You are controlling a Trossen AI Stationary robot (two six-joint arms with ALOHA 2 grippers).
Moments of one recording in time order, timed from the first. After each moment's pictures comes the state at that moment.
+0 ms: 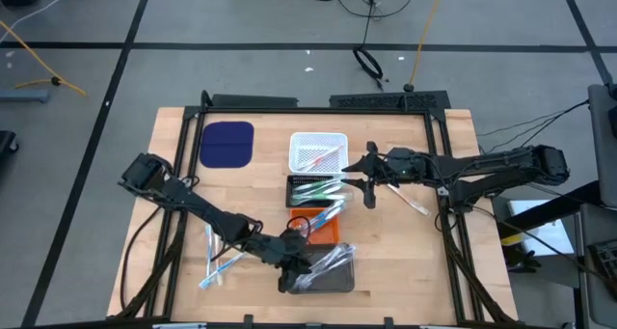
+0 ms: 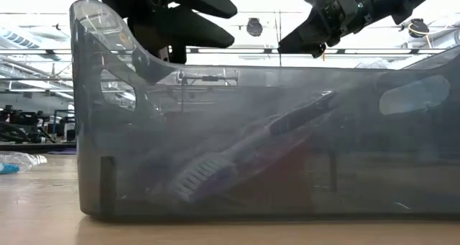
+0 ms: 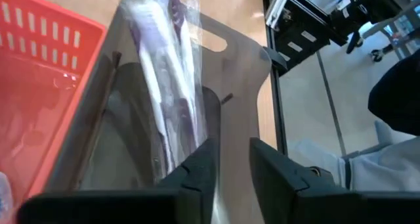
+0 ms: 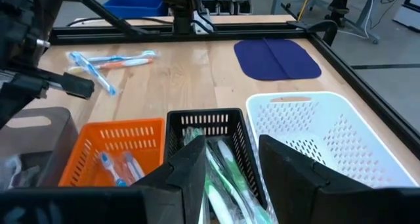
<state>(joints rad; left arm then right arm) -0.47 1.78 1.00 0.24 -0.07 -0.73 -0.05 1.12 0.64 0.14 0.03 0.01</state>
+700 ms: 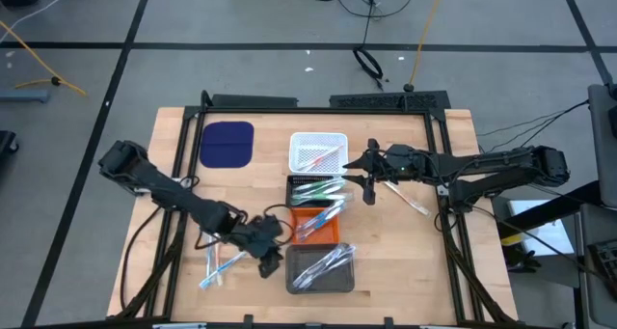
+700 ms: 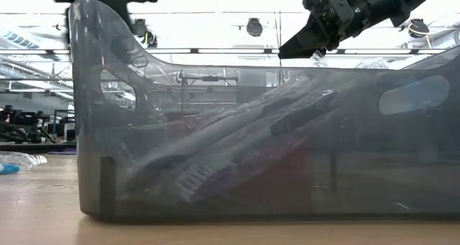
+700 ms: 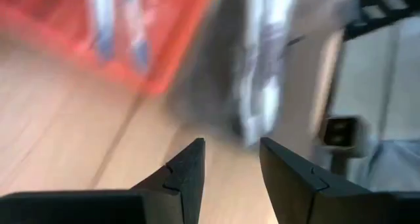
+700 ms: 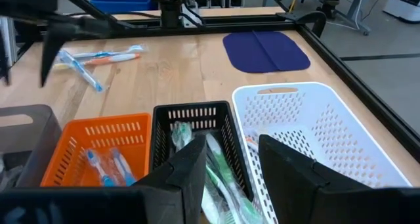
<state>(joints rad) -0.48 1.55 1.00 -0.31 -0.08 -0.96 -0.09 1.12 0.64 0.12 0.03 0.01</state>
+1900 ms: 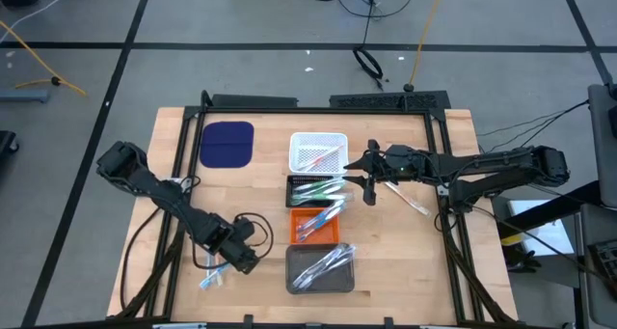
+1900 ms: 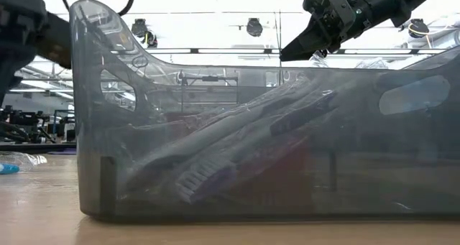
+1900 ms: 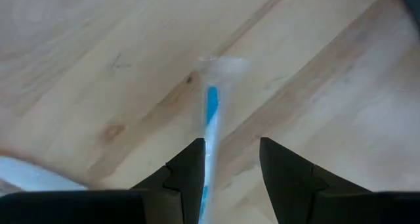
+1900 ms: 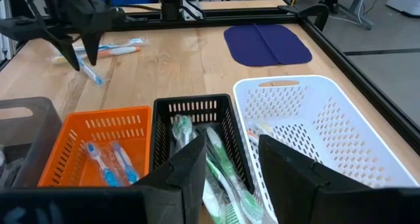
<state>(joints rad) -0.61 1.54 0.88 -0.71 0.00 -1.46 -0.09 1.12 0.64 0.09 0.02 0.01</state>
